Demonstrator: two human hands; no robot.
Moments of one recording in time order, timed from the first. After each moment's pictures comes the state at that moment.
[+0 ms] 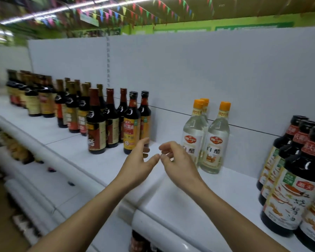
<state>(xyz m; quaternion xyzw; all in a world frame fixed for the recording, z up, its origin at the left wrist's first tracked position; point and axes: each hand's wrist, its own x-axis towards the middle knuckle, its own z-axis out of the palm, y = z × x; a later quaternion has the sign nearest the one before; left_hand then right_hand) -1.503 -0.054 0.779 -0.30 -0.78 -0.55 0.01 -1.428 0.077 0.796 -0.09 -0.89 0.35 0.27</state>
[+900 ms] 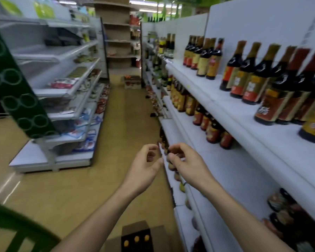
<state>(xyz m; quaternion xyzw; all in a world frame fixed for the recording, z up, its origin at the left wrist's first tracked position) -1.383 -0.418 0.661 0.10 -0.83 -0.53 0.15 -1.454 -0.264 0.676 0.23 -0.86 0.46 -0.04</state>
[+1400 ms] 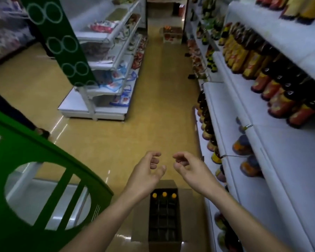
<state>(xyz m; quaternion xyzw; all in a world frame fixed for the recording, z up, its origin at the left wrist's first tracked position) -1.303 -0.510 0.508 0.27 -0.80 -0.53 0.06 -1.421 -0.364 0.512 0.30 -0.86 0.36 -0.22</state>
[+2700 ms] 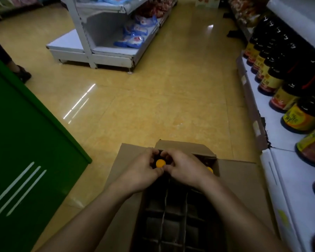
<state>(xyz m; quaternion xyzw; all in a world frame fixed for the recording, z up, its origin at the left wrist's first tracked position) -1.358 -0.540 -0.119 0.33 -0.79 -0.51 -0.04 -1.485 -0.436 -0.131 0.43 -0.83 0.20 -0.29</state>
